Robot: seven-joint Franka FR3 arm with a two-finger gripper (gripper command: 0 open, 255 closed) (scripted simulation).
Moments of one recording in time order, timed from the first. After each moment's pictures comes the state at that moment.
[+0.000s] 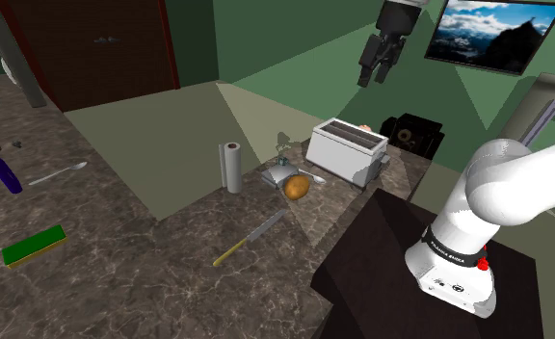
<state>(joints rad) 0.01 -0.83 -0.03 -2.35 0.04 1.63 0.08</state>
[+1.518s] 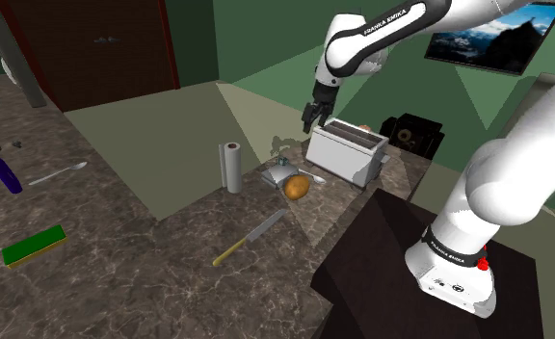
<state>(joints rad) 0.02 -0.20 -0.18 -2.39 0.07 2.30 -0.16</state>
